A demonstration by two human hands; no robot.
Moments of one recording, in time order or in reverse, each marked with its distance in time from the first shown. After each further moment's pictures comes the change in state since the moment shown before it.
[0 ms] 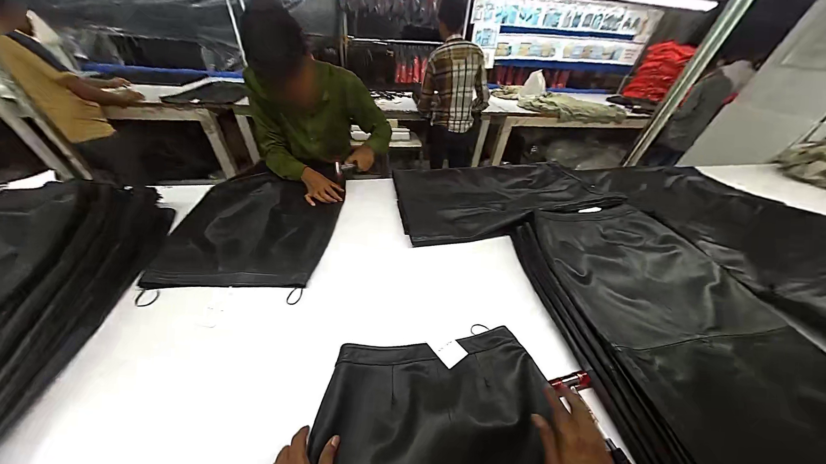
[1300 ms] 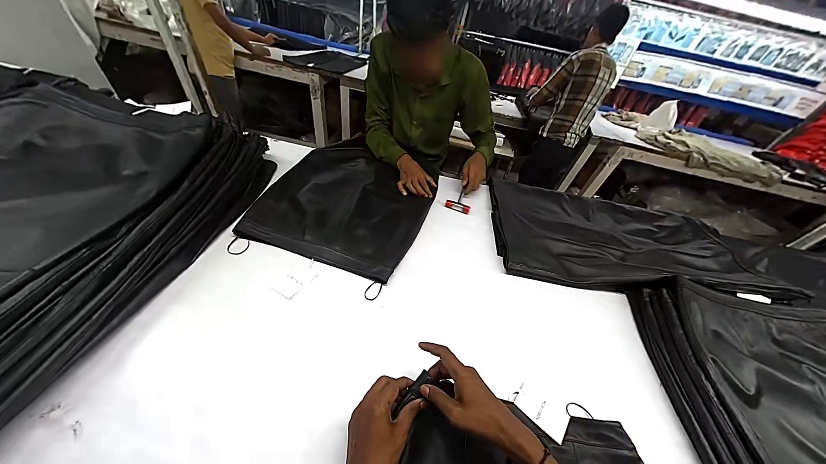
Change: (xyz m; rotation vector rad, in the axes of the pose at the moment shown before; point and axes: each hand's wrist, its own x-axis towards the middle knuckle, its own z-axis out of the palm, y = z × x) left_hand 0.126 0.013 0.031 -0.578 0.258 0.252; right_hand 0.190 -0.242 0.132 0.730 -0.836 -0.495
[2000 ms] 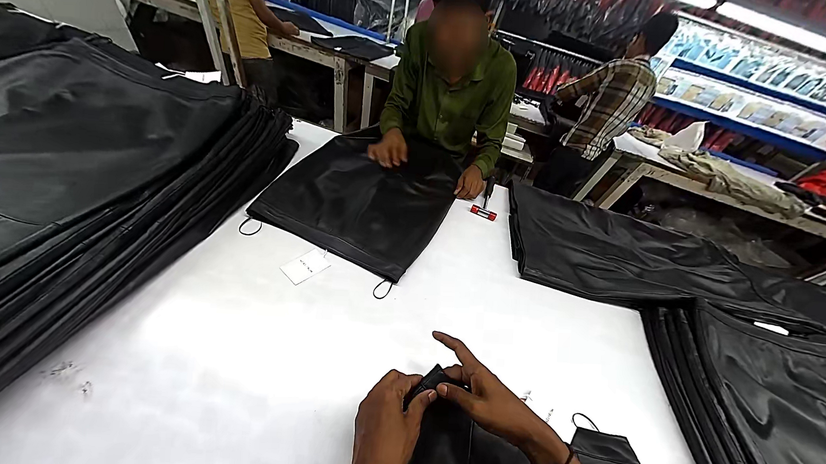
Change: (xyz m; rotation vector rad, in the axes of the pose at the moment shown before) left_hand 0.002 0.034 -0.023 0.010 -0.131 -0.227; right_hand -0.001 -0.015 -0.013 0.320 -0.205 0.090
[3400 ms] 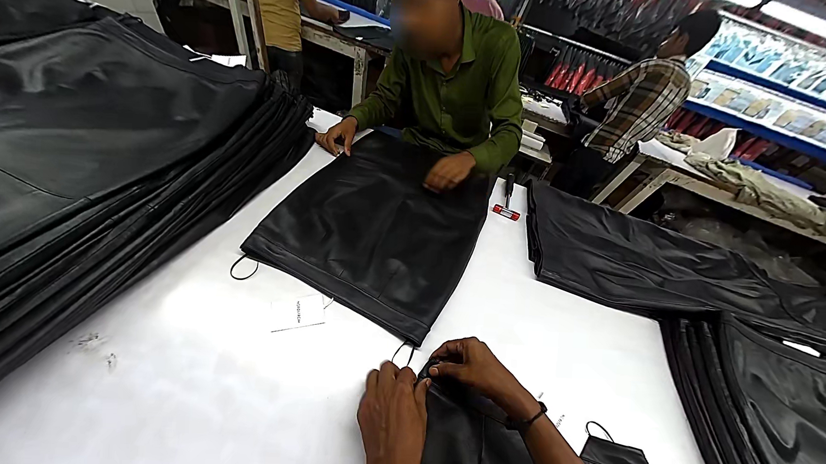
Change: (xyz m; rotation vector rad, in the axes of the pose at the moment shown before) left_hand 0.002 0.000 0.014 0.431 0.156 -0.155; right_hand 0.056 0.018 -0.008 -0.365 0.067 0.248
